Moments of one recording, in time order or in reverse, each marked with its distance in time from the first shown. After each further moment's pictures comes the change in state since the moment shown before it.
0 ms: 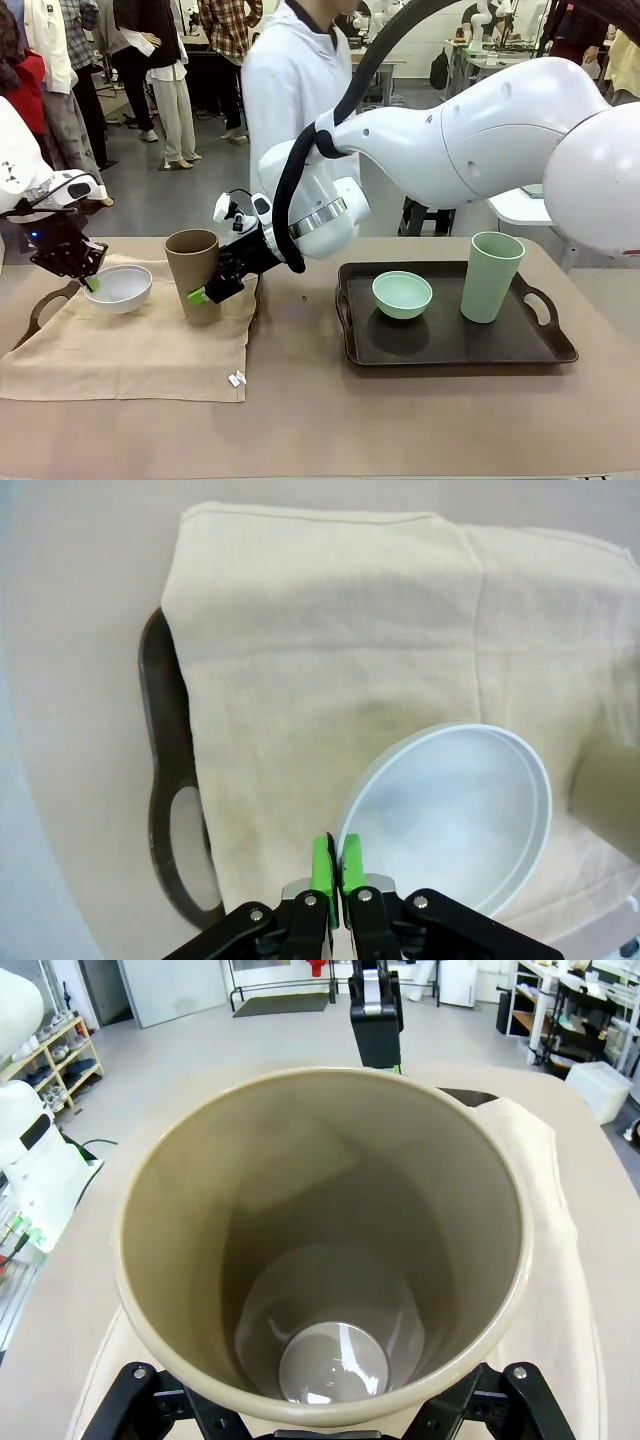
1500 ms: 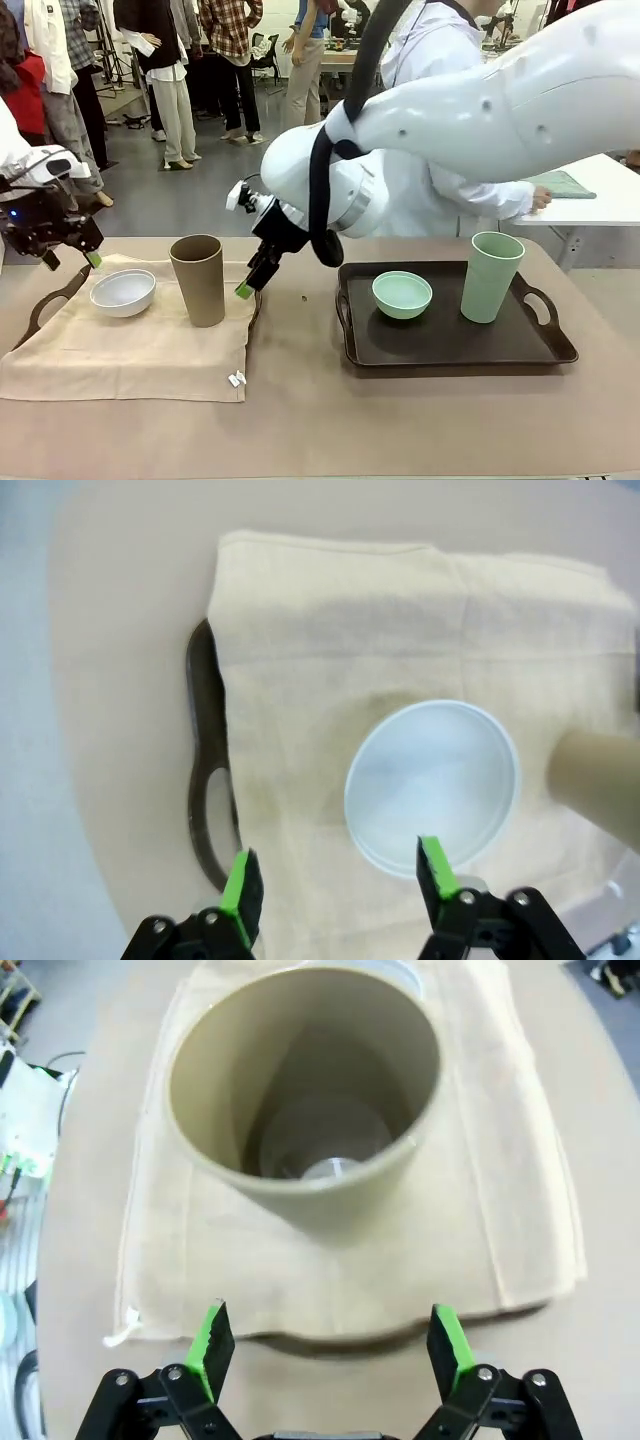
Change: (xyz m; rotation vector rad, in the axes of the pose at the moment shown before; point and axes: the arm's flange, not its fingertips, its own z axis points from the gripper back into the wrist) left arm -0.006 0.007 0.050 -0.007 -0.050 0.004; right arm 0.031 0.028 0.077 -0.135 0.410 -0.150
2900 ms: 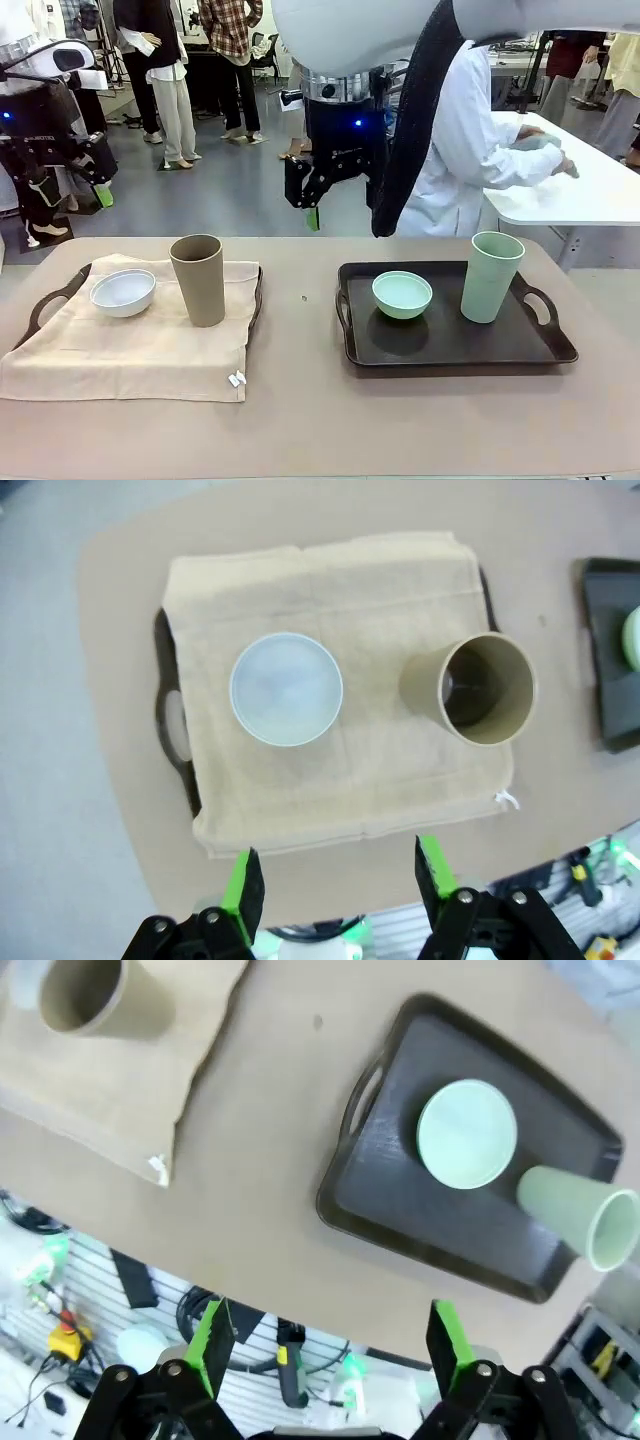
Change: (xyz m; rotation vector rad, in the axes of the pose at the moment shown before) left arm -0.039 -0.123 0.156 0.060 0.005 -0.063; right arm 0.069 0.132 0.203 -0.532 0.519 -0.950
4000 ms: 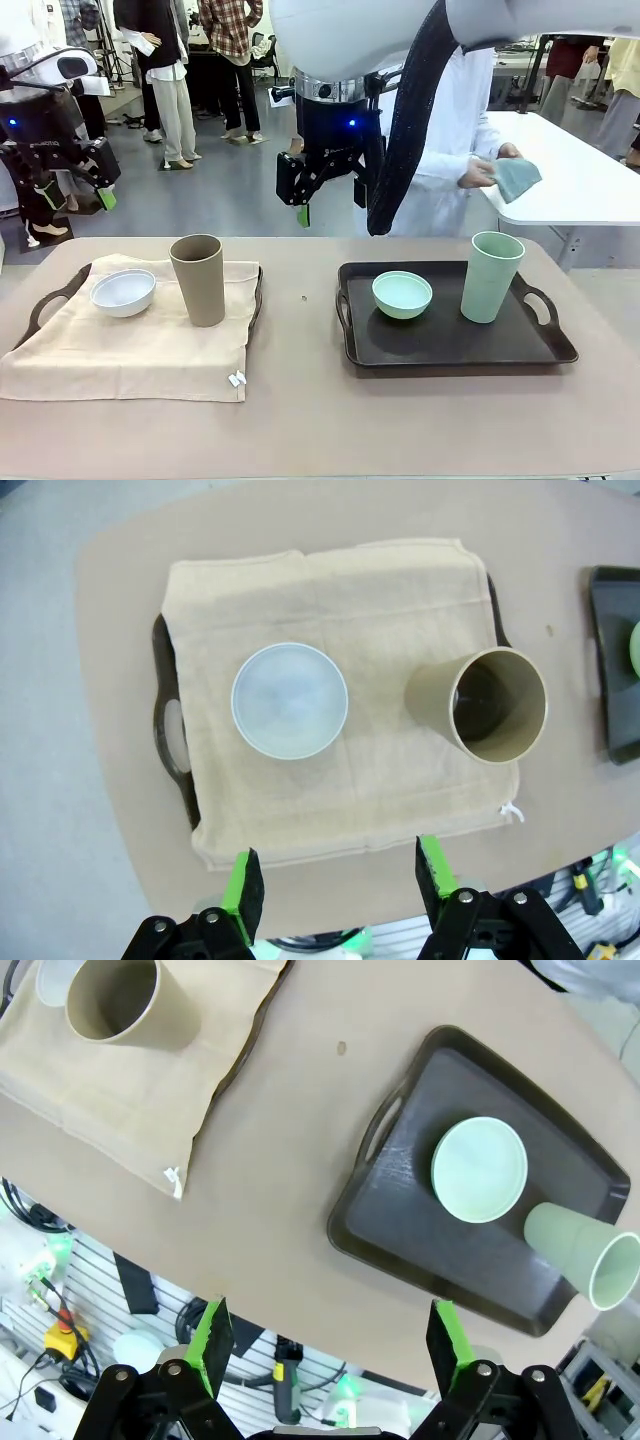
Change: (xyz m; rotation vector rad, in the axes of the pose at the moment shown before) left arm 0.008 0.005 -0.011 -0.005 -0.006 0.008; right arm 0.008 0.004 -0.001 0.029 -0.046 0.064
